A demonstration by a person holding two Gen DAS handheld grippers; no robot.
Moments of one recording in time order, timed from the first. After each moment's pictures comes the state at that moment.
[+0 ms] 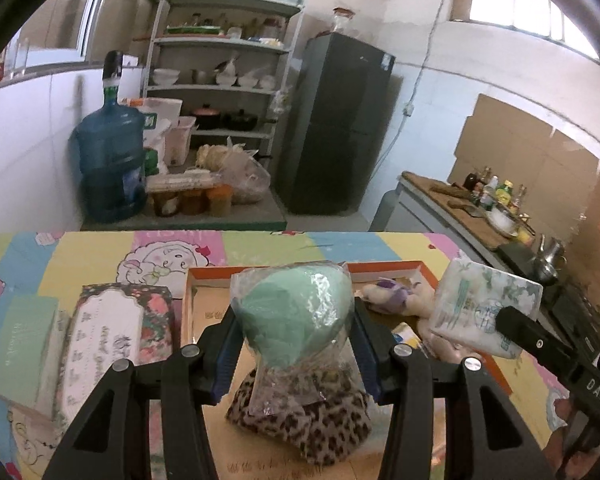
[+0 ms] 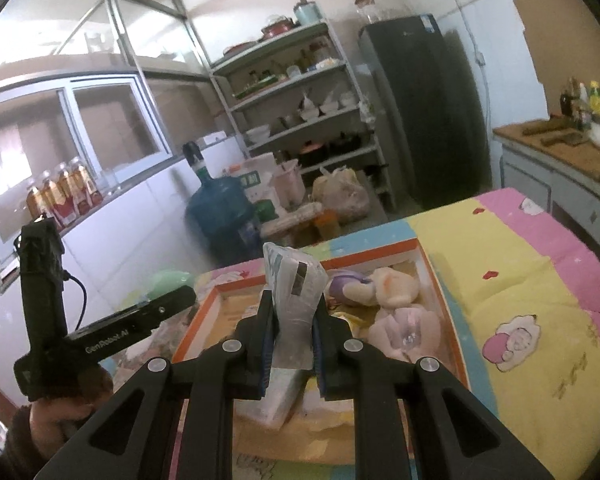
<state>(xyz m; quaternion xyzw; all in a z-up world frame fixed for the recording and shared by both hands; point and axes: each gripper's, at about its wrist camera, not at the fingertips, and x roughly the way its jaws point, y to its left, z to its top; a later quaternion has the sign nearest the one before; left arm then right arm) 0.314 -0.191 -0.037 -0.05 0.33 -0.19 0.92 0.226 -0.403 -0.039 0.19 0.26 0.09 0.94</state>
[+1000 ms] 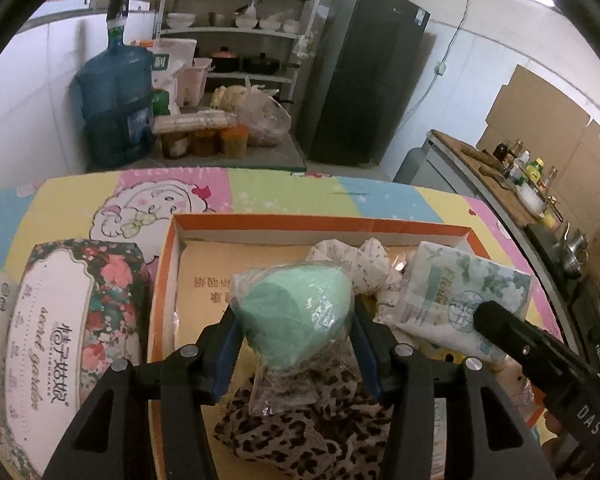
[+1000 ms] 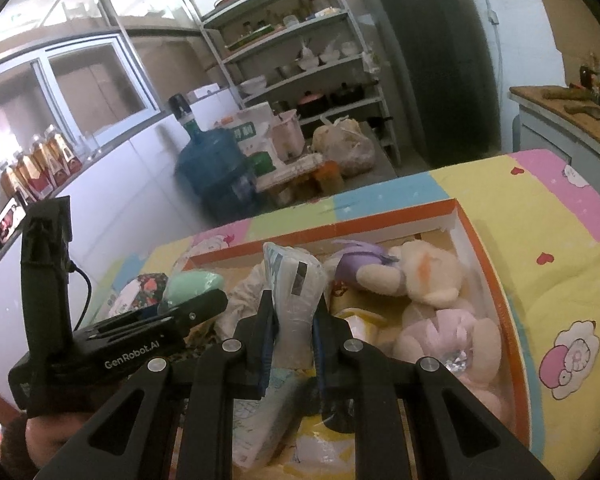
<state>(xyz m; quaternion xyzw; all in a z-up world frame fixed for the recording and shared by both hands) 0.361 -0.208 -0.082 -0.06 0.43 -0.16 0.89 0.293 -0.382 -0.077 0.18 0.34 0.10 0.92</state>
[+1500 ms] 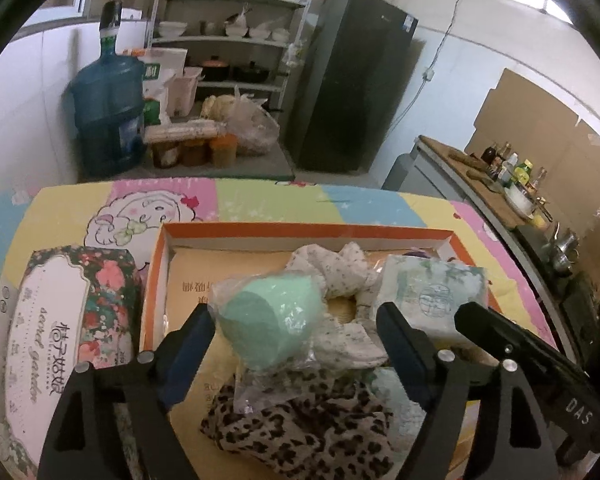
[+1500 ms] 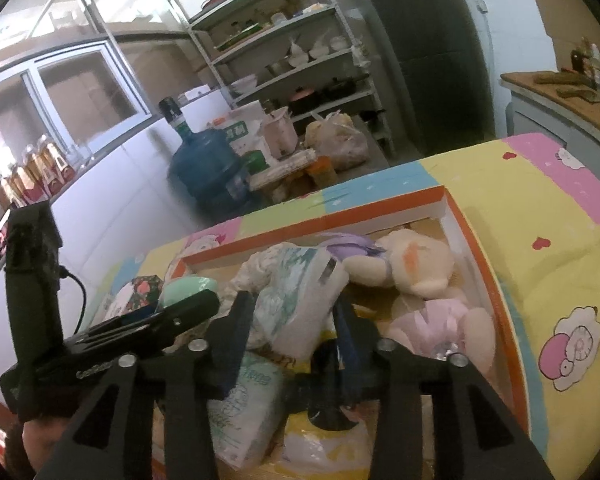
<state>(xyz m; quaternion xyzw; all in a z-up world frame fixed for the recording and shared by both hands) 0.349 -0.213 -0.071 -0.06 0.41 -0.18 0.89 0.290 -0.393 -0.081 0.21 0.34 0.09 0.91</state>
